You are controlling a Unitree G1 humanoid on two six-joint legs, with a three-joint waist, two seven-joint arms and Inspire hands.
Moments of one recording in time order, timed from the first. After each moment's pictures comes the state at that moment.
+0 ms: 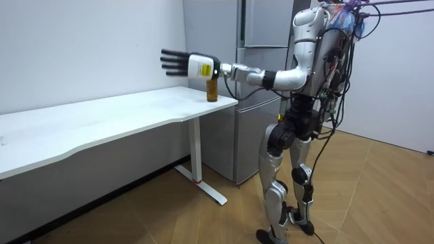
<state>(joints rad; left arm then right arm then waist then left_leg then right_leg) 0.20 0.21 0.42 -0.15 -0.42 -0.16 0.47 0.27 -0.23 -0.16 1.21 0.59 -0.03 0.31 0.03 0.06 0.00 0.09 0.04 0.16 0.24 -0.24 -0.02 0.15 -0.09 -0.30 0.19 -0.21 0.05</state>
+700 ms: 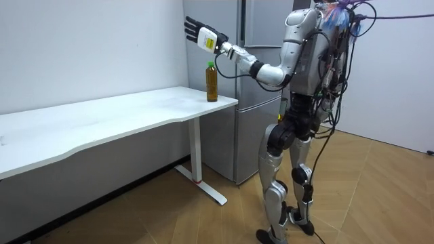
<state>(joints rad) -0.06 0.21 0.21 -0.31 -0.44 -0.12 0.18 0.19 -0.20 -0.12 1.21 0.59 -0.02 0.30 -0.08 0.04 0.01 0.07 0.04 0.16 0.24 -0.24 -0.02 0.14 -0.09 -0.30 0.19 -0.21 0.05</state>
